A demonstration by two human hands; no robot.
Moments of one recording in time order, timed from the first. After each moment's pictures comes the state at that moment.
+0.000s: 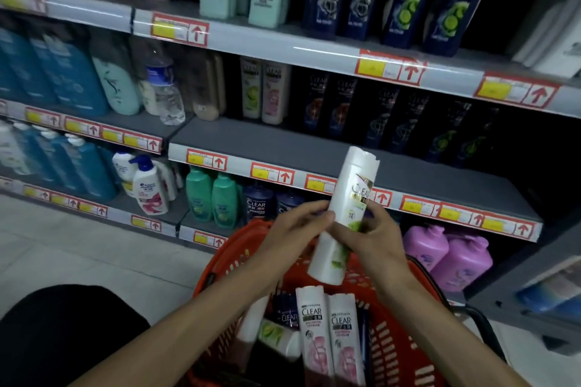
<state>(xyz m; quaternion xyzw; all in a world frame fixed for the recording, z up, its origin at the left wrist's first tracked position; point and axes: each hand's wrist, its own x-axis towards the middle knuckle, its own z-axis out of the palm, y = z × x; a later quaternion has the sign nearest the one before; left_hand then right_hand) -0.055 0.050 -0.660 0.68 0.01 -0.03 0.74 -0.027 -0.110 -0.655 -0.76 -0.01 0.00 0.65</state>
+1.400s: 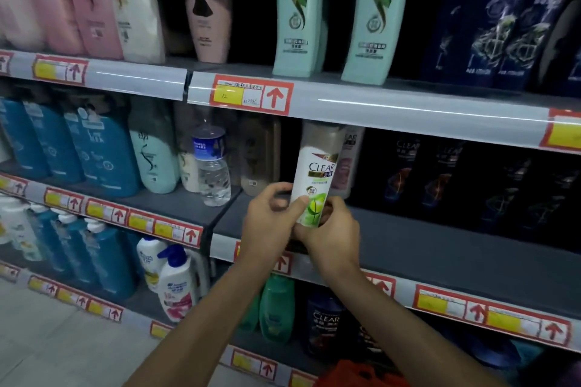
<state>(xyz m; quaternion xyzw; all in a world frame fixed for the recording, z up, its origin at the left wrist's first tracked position) 0.139 0.261 -0.653 0.71 0.11 0.24 0.65 0.170 0.158 -0.672 -0.85 -0.06 -0.12 0.51</state>
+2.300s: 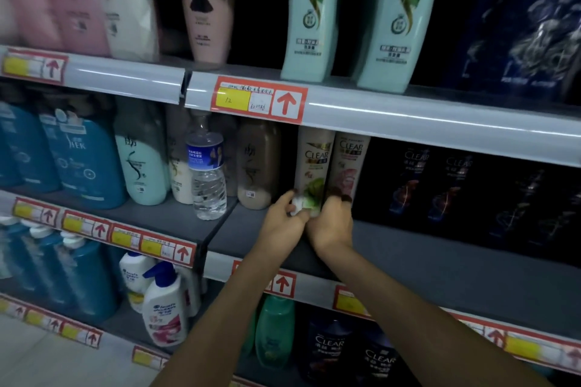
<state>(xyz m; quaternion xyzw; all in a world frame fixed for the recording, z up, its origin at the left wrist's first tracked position) 0.208 0.277 -0.672 0.75 0.11 0.09 0.64 0.251 0.185 -0.675 -0.92 -0.02 -0.12 0.37</state>
